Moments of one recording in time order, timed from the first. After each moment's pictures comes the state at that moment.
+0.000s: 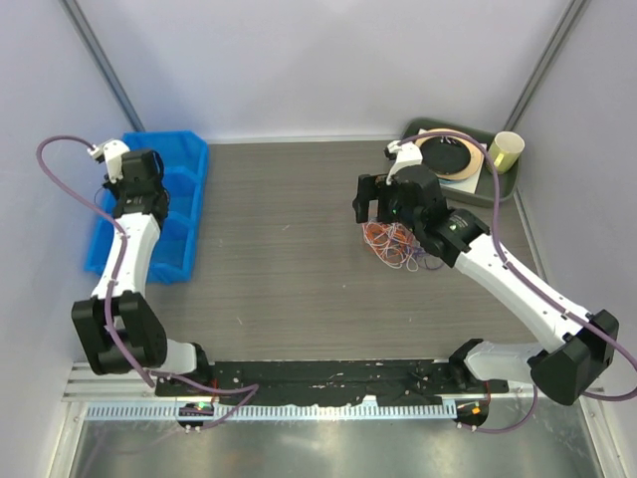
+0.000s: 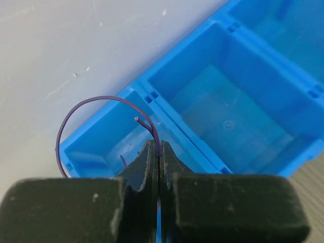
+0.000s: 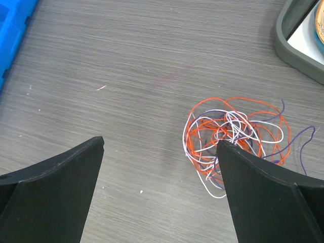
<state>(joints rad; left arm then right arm) 0.15 1.38 1.17 -0.30 -0.73 -0.21 0.63 1.23 1.19 -0.42 0.22 0.30</state>
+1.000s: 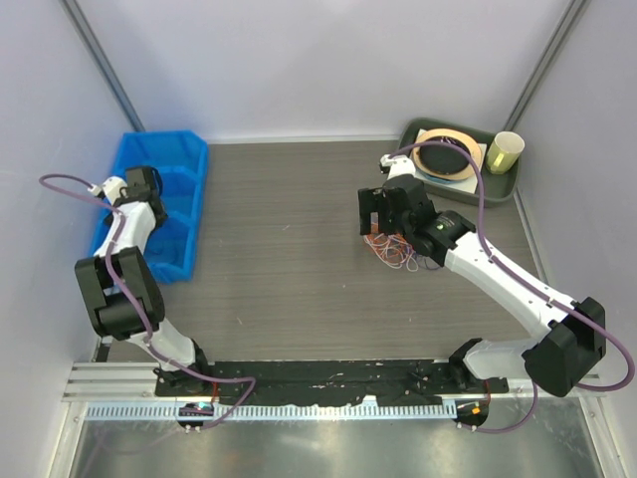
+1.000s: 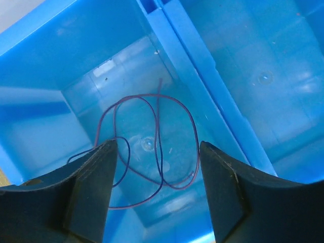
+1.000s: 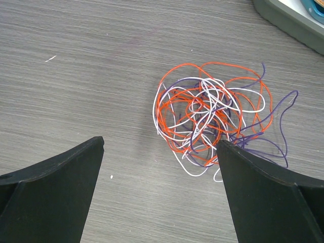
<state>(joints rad) 0.27 1.66 1.19 -0.52 -0.60 -0.60 0.63 1.28 1.13 -0.49 0.31 0.29</state>
